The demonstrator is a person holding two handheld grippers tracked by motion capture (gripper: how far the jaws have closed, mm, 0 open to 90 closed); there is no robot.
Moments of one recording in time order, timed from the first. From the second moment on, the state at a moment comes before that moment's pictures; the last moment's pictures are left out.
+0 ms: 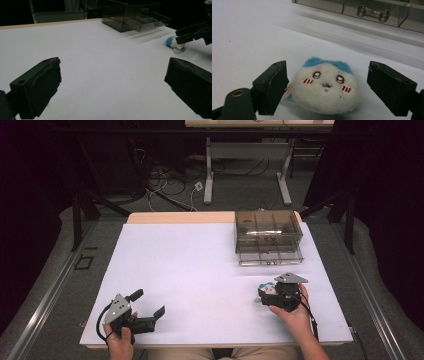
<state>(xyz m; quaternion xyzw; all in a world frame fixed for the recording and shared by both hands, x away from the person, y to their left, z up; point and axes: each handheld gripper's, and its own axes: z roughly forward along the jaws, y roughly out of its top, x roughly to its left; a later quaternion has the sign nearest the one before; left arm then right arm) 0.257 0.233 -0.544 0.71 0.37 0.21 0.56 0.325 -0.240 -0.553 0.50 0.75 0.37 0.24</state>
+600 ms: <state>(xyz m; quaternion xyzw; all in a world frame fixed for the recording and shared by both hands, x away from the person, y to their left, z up) 0.258 0.233 -0.545 0.71 0.37 0.21 0.56 0.329 -0.237 -0.557 0.50 0.76 0.34 0.22</state>
